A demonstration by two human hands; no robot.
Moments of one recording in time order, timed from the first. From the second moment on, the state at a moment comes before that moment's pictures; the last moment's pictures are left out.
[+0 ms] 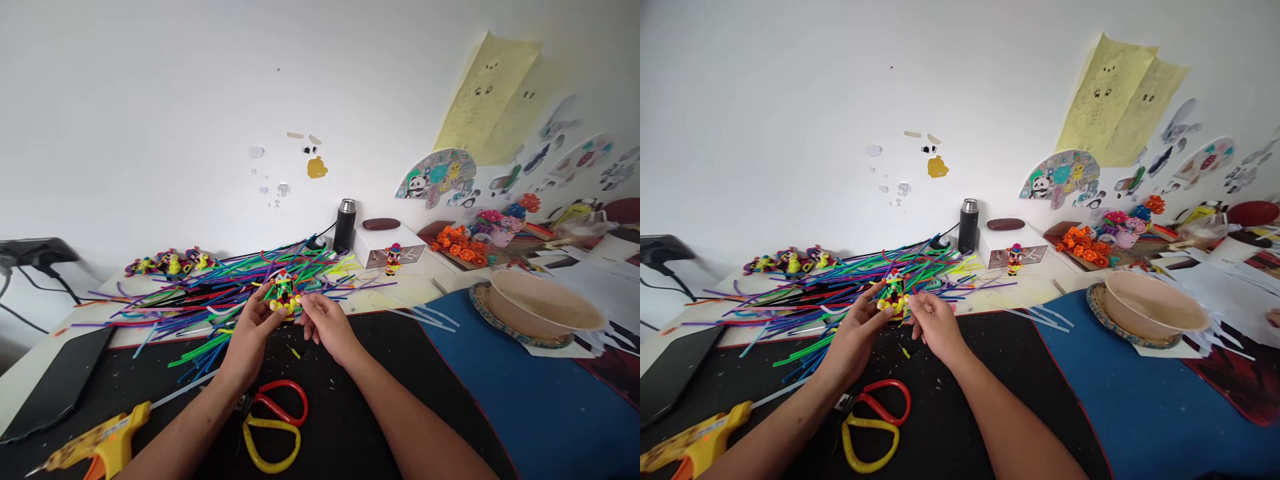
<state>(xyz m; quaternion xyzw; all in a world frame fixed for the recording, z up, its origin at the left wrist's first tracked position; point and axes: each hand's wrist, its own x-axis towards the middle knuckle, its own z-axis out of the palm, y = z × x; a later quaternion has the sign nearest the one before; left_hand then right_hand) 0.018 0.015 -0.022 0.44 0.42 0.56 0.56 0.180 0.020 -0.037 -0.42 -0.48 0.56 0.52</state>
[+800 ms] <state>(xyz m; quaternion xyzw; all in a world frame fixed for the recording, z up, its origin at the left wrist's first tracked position) 0.016 0.020 -0.035 0.58 0.49 0.49 0.42 0.180 0.025 -0.046 -0.44 -0.44 0.58 0.52</state>
